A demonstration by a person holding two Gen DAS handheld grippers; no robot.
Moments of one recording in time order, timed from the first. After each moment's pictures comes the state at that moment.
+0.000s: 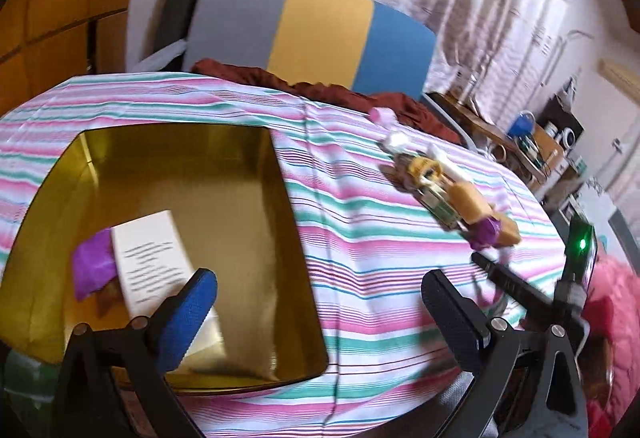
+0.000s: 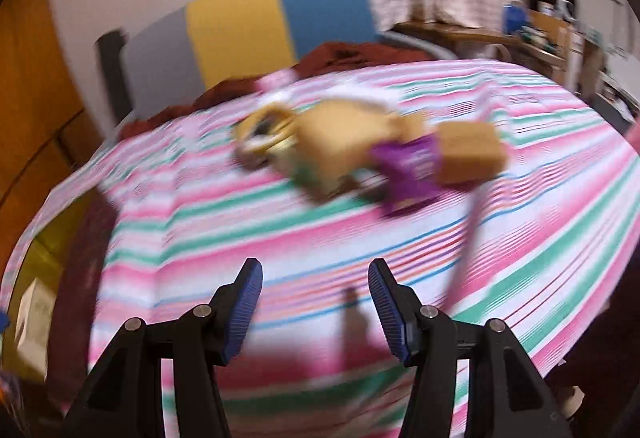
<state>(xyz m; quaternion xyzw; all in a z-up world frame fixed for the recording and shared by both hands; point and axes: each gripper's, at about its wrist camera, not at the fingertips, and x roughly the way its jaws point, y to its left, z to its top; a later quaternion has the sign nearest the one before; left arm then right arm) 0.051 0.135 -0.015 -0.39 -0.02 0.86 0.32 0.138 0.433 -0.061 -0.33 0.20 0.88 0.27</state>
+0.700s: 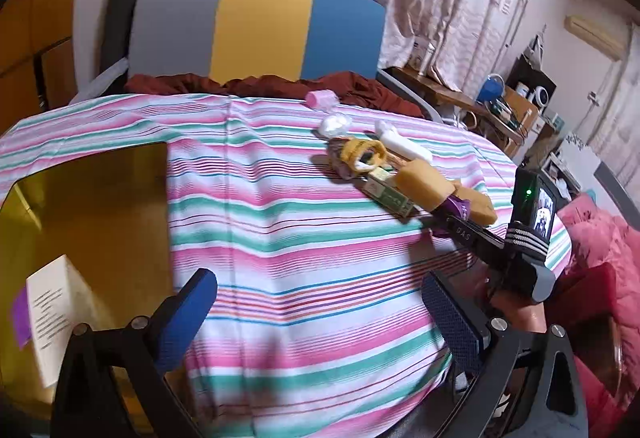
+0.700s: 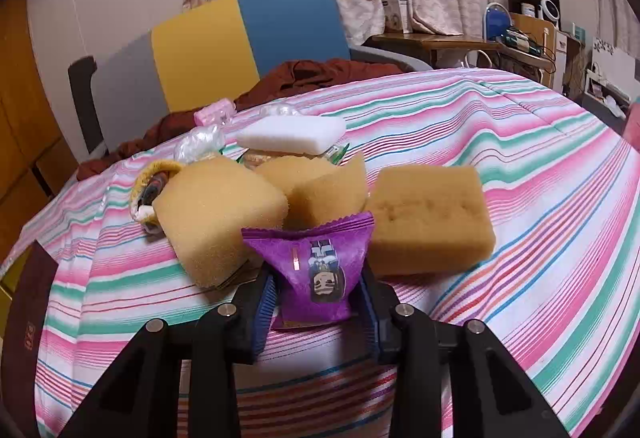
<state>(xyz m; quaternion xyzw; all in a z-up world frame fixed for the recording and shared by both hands) 0.064 0.228 -0.016 -0.38 0.03 0.84 0.38 0.113 0.511 -0.089 -0.29 0.20 0.89 0.27</state>
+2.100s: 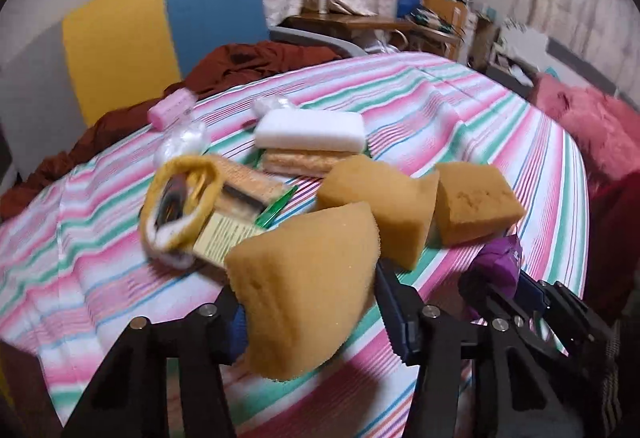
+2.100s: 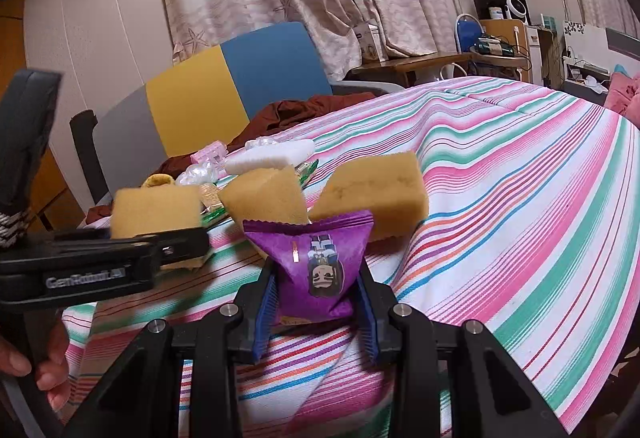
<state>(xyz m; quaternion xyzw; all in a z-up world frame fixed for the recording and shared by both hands) 0.019 0.435 -0.068 -0.36 0.20 0.77 0.48 0.161 0.503 -0.102 -0.21 0.23 0.90 0.29</state>
